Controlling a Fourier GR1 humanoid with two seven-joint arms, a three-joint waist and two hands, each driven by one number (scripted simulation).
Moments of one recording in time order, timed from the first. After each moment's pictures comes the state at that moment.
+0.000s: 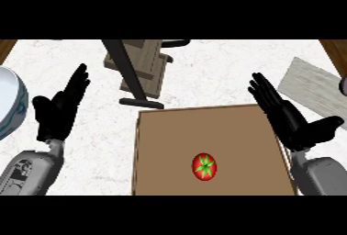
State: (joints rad) left arm -0.27 0.38 -0.17 -1.49 0.13 0.22 0.17; right arm -0.23 -0.40 0.24 -1.50 -0.38 0.01 -0.04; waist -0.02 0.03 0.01
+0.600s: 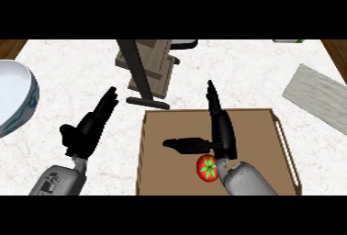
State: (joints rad) left arm -0.17 0.26 -0.24 -1.39 0.18 0.08 -0.03; right arm -0.33 -0.07 0.52 -1.40 -0.07 -0.64 0.08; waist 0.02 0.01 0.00
